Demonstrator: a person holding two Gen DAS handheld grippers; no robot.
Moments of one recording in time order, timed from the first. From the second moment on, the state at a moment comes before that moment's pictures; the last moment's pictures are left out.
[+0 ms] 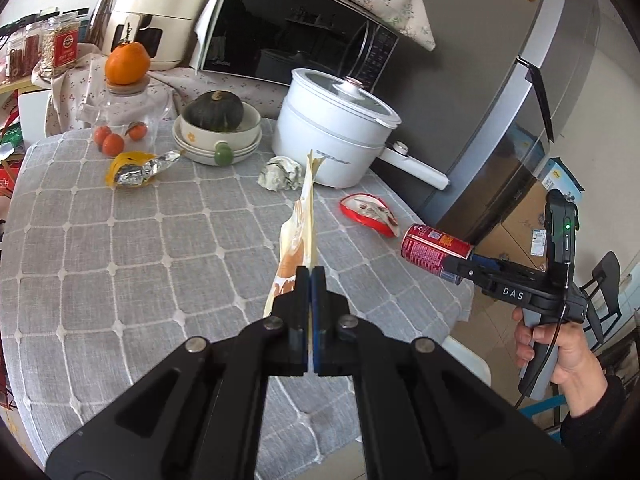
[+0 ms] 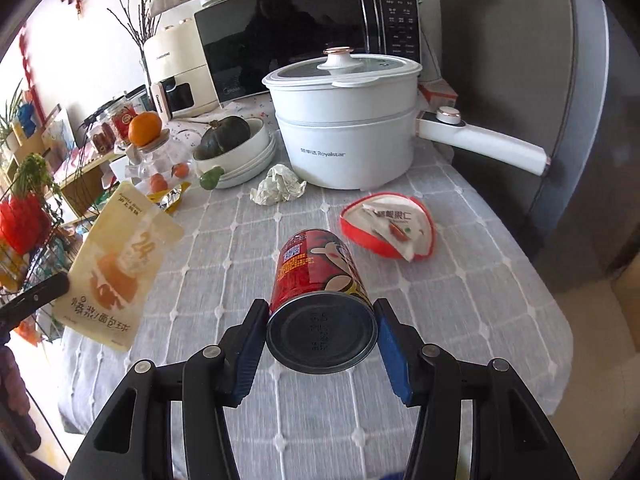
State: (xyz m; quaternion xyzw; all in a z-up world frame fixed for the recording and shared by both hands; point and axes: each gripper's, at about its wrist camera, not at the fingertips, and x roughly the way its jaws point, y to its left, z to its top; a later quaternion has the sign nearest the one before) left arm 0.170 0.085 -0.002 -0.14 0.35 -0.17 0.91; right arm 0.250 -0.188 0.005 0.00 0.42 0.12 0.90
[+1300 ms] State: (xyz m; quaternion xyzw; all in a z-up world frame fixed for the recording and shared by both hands) left arm 0.090 -0.153 -0.072 -0.02 0.46 -0.36 0.81; right arm 0.048 -0.369 -0.027 0.14 0.53 -0.04 0.83
